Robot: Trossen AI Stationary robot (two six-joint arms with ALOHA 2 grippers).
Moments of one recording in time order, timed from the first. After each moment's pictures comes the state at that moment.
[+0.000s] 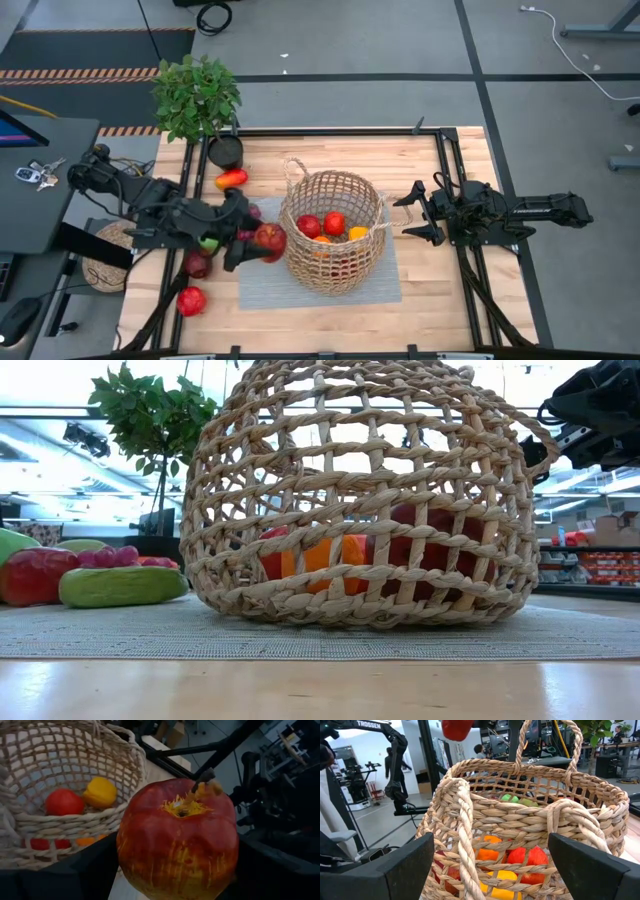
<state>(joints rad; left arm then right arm) -0.46 1.12 1.28 -0.64 -0.29 -0.79 -0.07 0.18 0.01 0.21 -0.26 0.14</state>
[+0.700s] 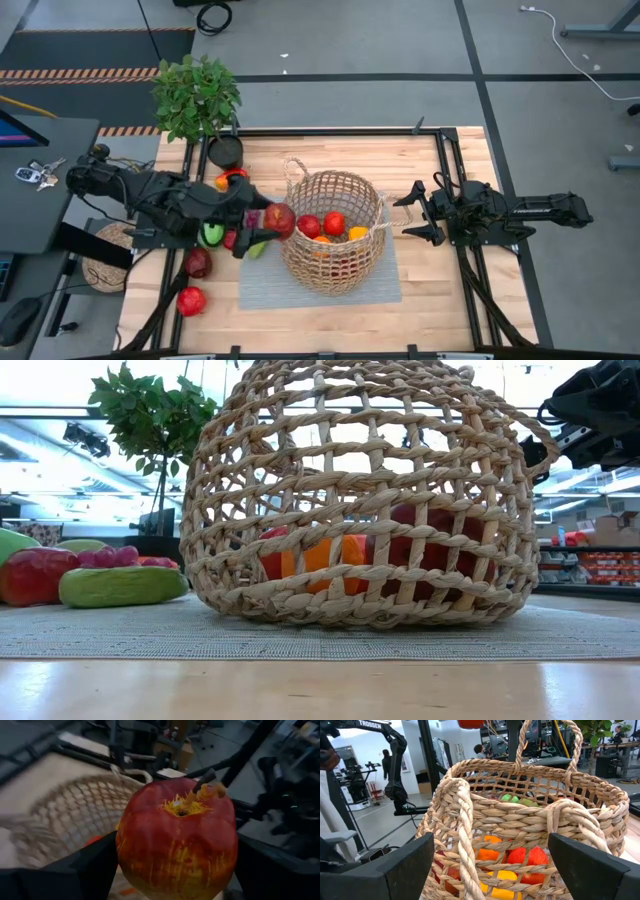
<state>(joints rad) -0.34 1.12 1.28 -0.56 -0.32 -0.47 -0.07 0.18 0.01 0.21 -0.26 0.14</state>
